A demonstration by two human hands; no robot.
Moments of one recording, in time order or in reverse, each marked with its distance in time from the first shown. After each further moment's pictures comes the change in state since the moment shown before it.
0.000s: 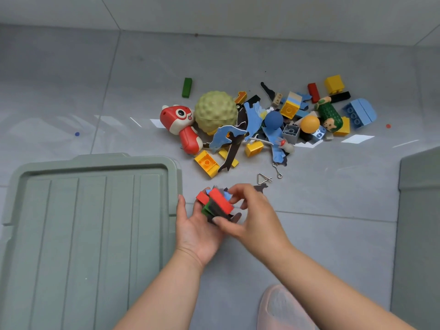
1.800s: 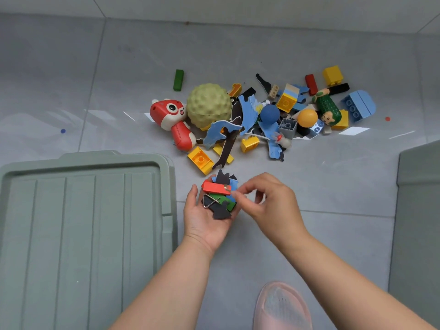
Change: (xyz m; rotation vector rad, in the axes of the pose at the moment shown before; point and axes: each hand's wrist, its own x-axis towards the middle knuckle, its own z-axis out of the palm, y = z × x) left_hand 0.017 -0.009 0.027 -0.024 0.075 -0.035; right_hand 0.018 0.007 -0.027 -0.033 0.109 0.026
